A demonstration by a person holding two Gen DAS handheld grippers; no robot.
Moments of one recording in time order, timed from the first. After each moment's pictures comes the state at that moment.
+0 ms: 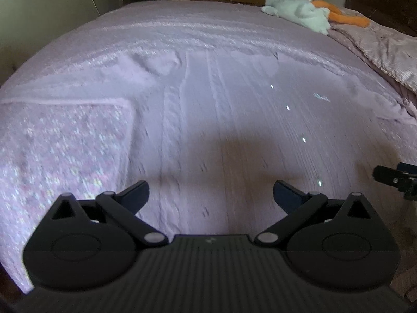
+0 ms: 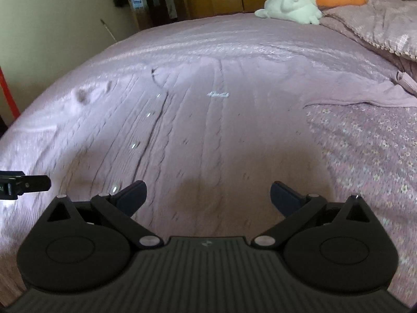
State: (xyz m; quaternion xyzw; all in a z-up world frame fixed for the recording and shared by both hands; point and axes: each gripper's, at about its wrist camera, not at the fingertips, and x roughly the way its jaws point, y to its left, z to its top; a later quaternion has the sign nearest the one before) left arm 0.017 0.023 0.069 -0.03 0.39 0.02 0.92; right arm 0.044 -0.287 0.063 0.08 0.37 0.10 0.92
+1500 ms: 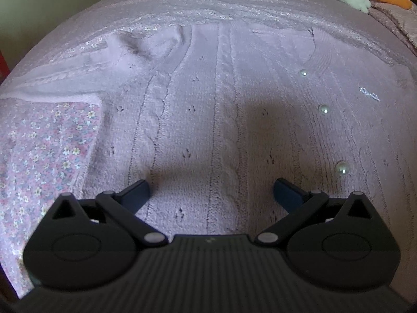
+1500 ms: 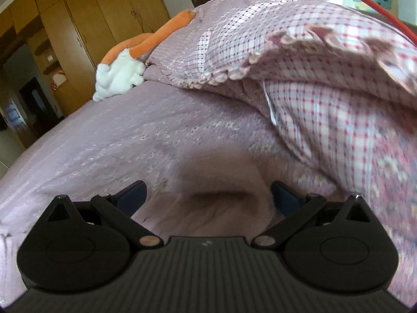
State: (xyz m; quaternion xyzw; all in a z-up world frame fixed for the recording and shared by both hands) left arm 0.114 -0.009 0.031 -0.02 0.46 0.10 0.88; right arm 0.247 -0.655 0.004 0.24 0.26 -0.18 0.92
